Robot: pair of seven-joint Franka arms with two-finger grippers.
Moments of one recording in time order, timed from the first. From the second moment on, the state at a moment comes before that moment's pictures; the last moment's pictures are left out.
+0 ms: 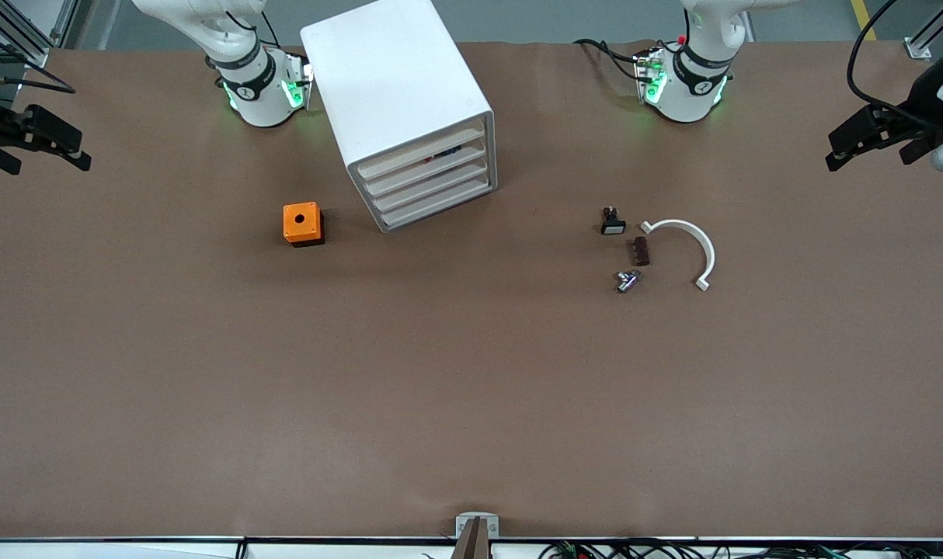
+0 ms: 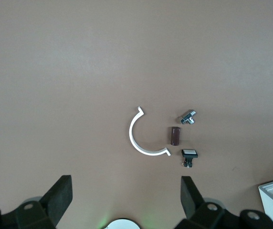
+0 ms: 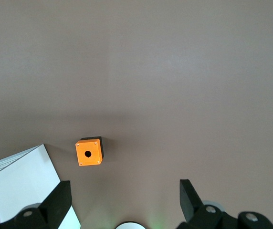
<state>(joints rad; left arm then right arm) 0.07 -0.09 -0.14 -1.56 0.00 1.45 -0.14 0.01 -0.12 -0.05 -1.62 0.02 1.46 -0.08</state>
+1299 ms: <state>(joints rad) 0.07 -0.09 -0.15 -1.58 0.00 1.45 -0.14 -0.03 -0.12 -0.01 -1.62 0.02 1.47 -0.08</state>
